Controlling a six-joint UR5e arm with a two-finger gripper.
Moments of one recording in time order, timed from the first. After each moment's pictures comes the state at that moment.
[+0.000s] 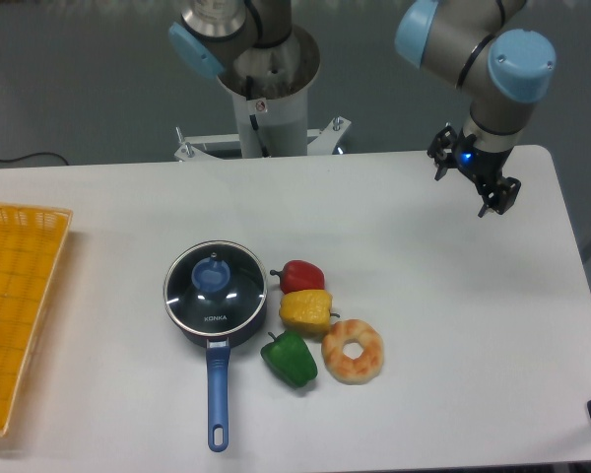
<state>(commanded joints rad) 2.91 -1.81 -1.72 -1.19 1.58 1.71</state>
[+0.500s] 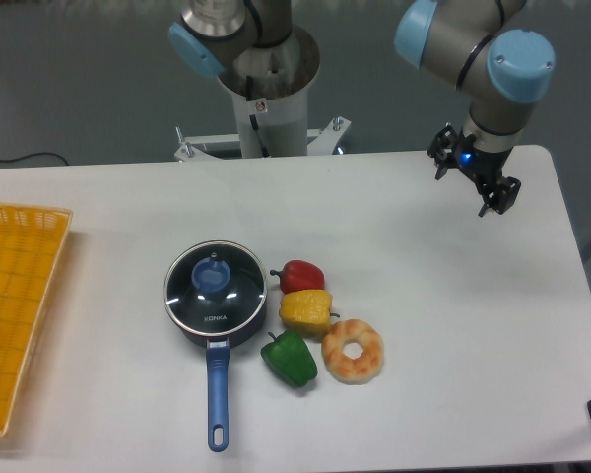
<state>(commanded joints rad) 2.91 -1.80 -1.73 -1.19 1.58 1.70</state>
